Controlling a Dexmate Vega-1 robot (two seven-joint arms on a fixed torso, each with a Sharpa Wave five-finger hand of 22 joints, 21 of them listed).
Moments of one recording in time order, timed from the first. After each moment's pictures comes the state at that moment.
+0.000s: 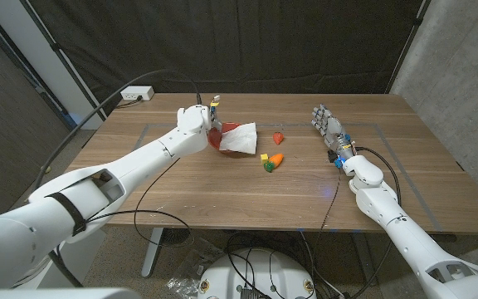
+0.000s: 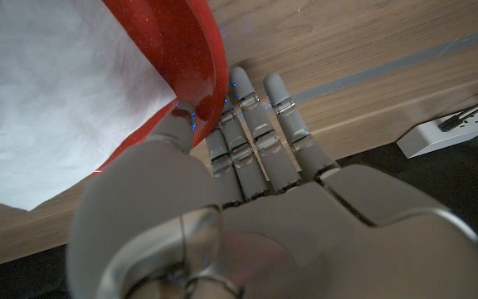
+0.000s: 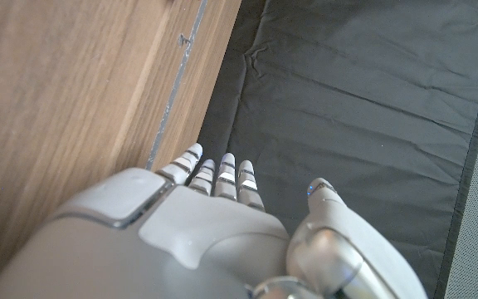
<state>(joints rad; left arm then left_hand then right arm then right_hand) 0.33 0.49 0.92 -1.46 0.75 0.80 -0.42 0.92 0.10 0.39 -0.14 0.18 0.81 0.00 0.37 0.18 0.94 -0.15 0.31 0.19 0.94 -0.14 0.41 0.22 0.49 -0.04 0.93 0.20 -0.90 -0.37 -0.21 -1.28 0.44 0.32 0.15 0.19 0.12 0.28 0.01 0.18 0.07 0.05 0.19 0.18 0.05 0.06 0.20 0.17 -0.09 0.03 0.18 0.17 0.00 -0.02 0.22 0.19</state>
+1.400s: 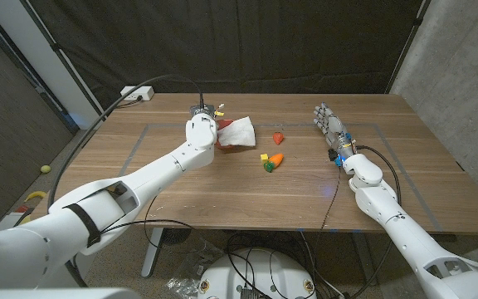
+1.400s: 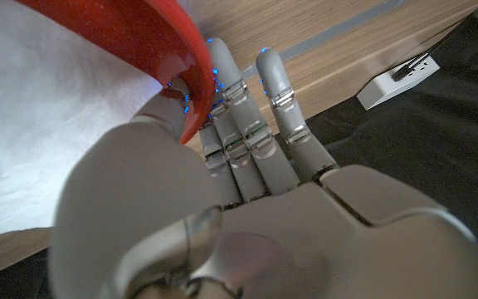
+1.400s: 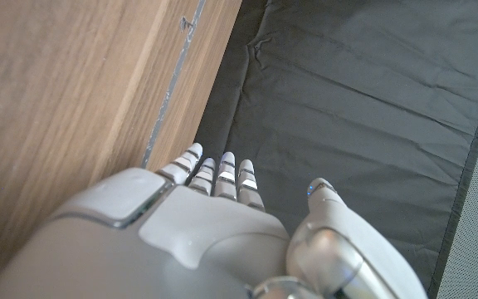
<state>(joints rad) 0.41 0.39 0.88 -1.35 0.95 0.80 -0.20 1.10 -0.03 0.52 -0.17 0.19 0.95 -0.01 0.29 0.23 1.14 -0.16 0.39 0.35 1.31 -0.22 0.53 0.40 0.72 -0.07 1.28 0.20 -0.88 -0.37 -0.21 -1.25 0.41 0.34 0.12 0.19 0.12 0.27 0.01 0.18 0.08 0.05 0.19 0.18 0.07 0.06 0.20 0.17 -0.08 0.04 0.18 0.17 0.01 -0.02 0.22 0.19</state>
